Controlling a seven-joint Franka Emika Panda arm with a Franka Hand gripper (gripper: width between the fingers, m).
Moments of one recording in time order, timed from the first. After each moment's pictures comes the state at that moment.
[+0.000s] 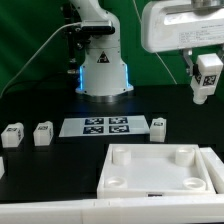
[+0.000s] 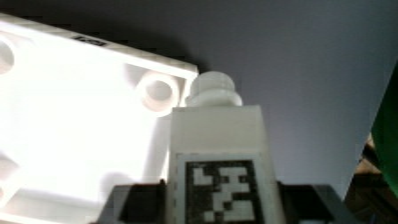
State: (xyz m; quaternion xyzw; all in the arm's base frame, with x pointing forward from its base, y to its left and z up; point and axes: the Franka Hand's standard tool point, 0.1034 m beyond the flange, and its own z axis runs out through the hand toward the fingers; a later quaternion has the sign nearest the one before) arm 0.504 0.150 0.160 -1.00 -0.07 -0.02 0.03
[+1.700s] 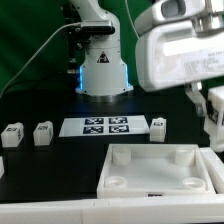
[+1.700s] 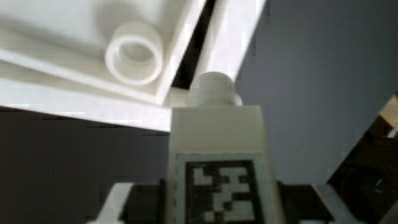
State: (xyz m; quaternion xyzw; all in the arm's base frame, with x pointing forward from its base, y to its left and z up) arm 0.627 0.133 0.134 -0.98 -0.13 -0.16 0.06
